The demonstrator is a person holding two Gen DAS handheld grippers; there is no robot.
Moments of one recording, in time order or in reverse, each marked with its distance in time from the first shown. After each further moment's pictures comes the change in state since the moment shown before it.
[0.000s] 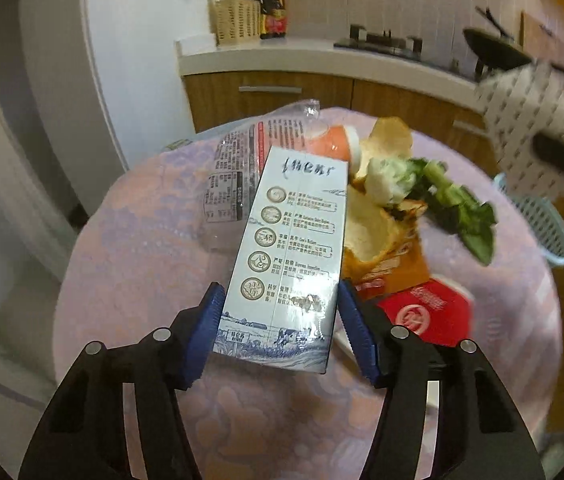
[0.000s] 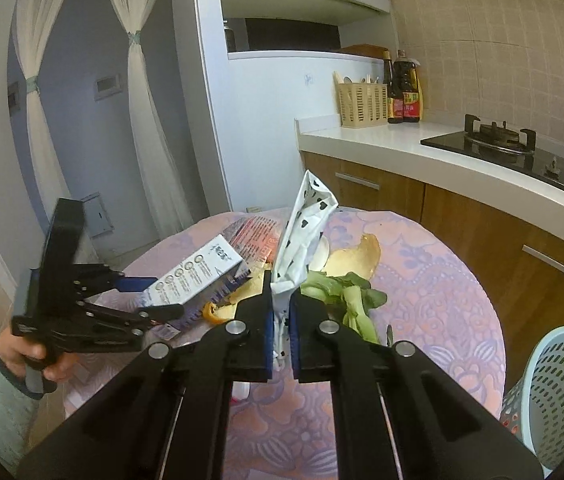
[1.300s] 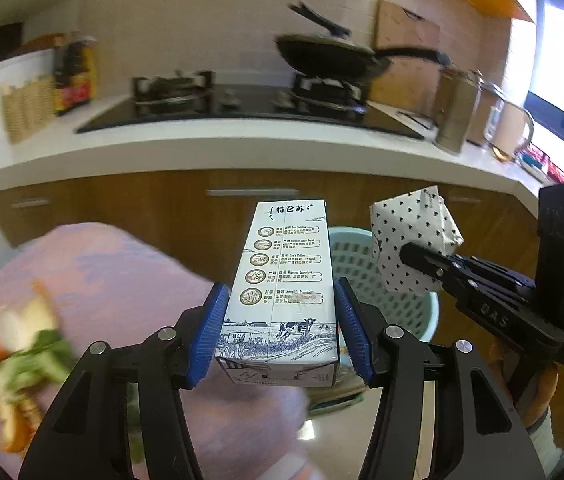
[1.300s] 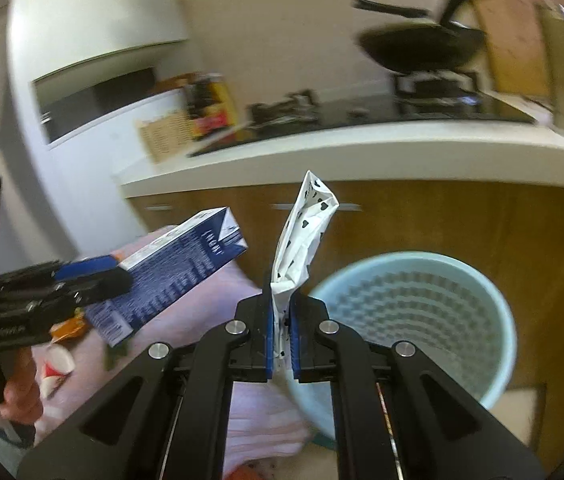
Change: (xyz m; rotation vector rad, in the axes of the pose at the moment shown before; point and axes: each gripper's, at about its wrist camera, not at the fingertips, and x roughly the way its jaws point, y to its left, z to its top) left arm 0.050 -0.333 0.097 0.238 -0.071 -0.389; right arm -0.142 -0.272 -0.085 0.444 -0.053 -0.389
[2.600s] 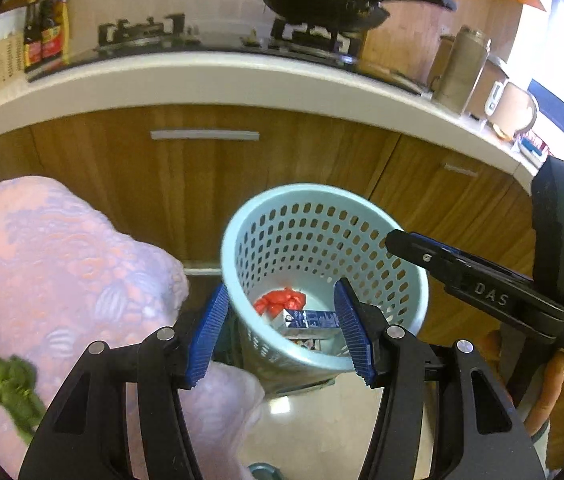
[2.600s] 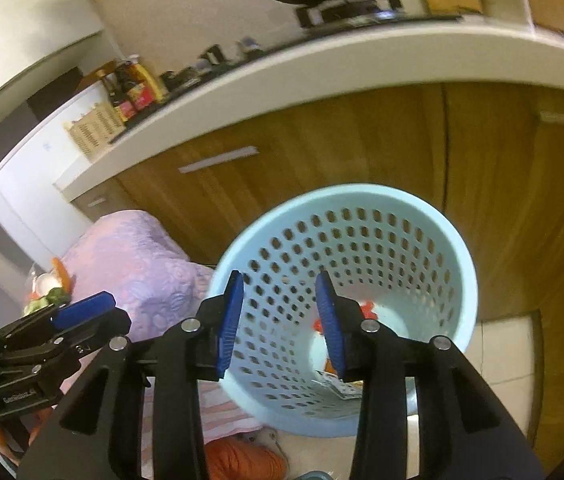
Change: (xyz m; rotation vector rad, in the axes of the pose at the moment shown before) left arm 0.054 -0.017 -0.025 -0.059 0.100 -0.054; right arm 0.021 -0.047 -0.014 0.132 0.131 -0.063
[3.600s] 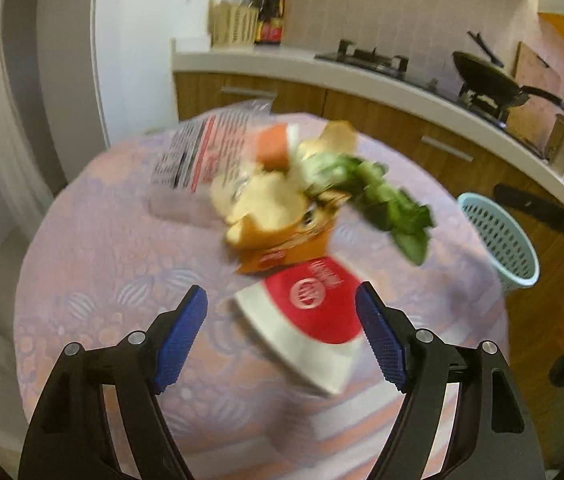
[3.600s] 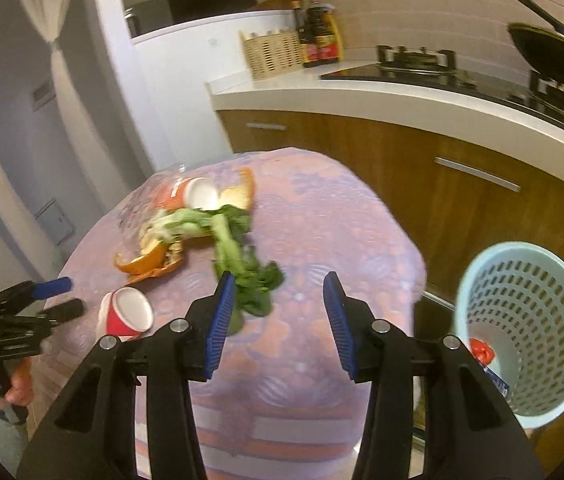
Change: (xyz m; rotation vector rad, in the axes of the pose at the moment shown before) left arm -0.219 0.223 -0.164 -0.286 -0.080 0.385; right arm 0.010 0.259 -0.061 -0.456 0.088 0.267
